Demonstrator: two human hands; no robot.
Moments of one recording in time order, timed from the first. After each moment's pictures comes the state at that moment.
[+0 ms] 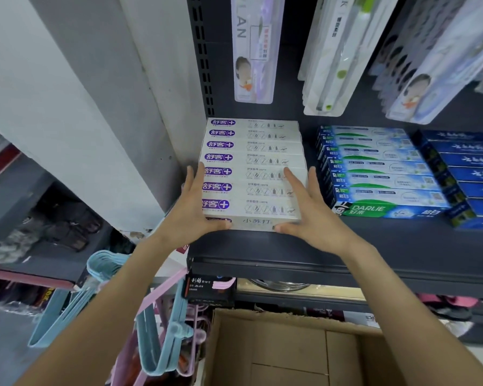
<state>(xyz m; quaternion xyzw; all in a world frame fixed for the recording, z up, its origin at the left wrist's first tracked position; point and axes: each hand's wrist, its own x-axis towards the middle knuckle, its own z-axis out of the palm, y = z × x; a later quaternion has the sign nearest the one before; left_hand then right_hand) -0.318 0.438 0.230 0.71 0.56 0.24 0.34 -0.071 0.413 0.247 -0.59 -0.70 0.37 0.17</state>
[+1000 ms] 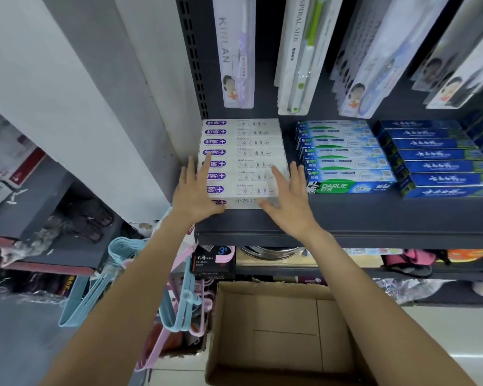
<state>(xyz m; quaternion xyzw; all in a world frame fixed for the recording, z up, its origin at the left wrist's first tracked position) -0.306 0.425 0.251 0.71 0.66 0.11 0.22 -0.098 0.366 0.267 -0.66 -0.67 0.25 0.22</state>
